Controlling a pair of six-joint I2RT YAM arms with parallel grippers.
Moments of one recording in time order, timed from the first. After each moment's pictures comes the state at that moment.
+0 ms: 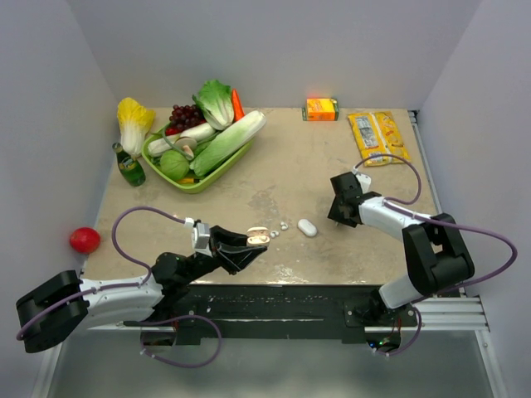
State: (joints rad) left arm -1.03 0.93 0.05 1.29 0.13 -0.41; right arm 0.36 1.52 0.77 -0.35 0.33 0.69
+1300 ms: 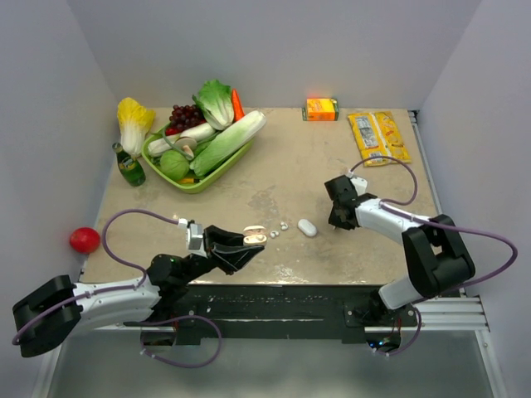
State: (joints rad) left arm -1.03 0.87 0.05 1.29 0.13 -0.42; right arm 0.42 1.51 0.76 -0.40 0.37 0.72
